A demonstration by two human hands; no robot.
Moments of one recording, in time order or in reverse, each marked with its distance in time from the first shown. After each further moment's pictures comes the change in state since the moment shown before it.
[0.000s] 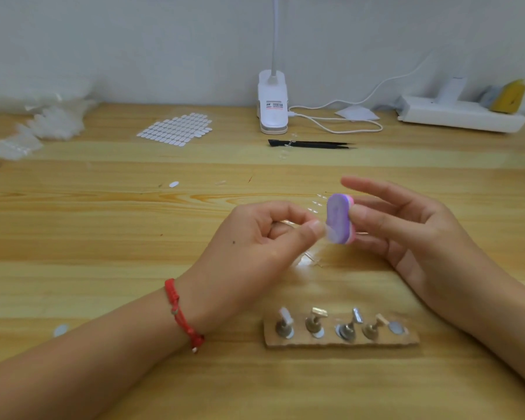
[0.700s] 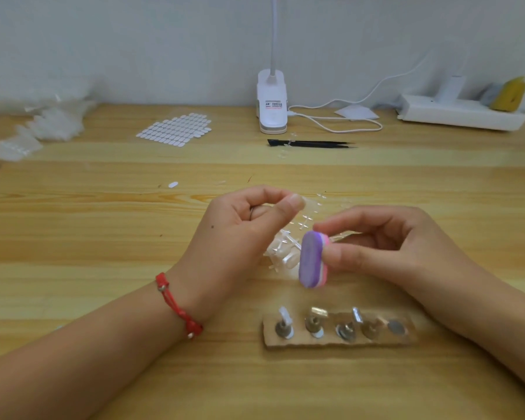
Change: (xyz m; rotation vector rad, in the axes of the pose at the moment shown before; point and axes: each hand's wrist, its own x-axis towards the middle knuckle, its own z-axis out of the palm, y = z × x) left_hand 0.005 0.000 -0.006 -0.147 0.121 -0.032; right_hand -0.008 -0.006 0.009 -0.181 -0.181 0.043
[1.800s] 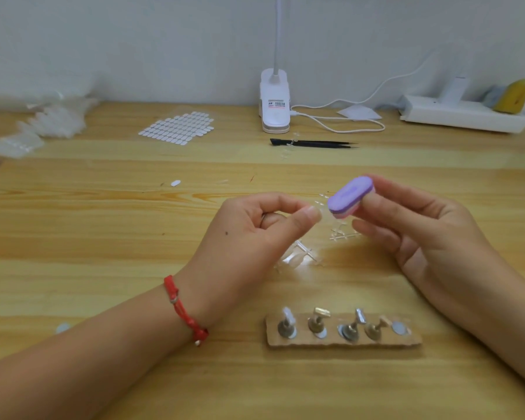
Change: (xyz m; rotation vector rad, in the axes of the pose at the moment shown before) left_hand -0.003 0.000 0.003 0.080 -0.017 0.013; right_hand 0.007 0.009 -0.009 0.315 0.305 -0.063
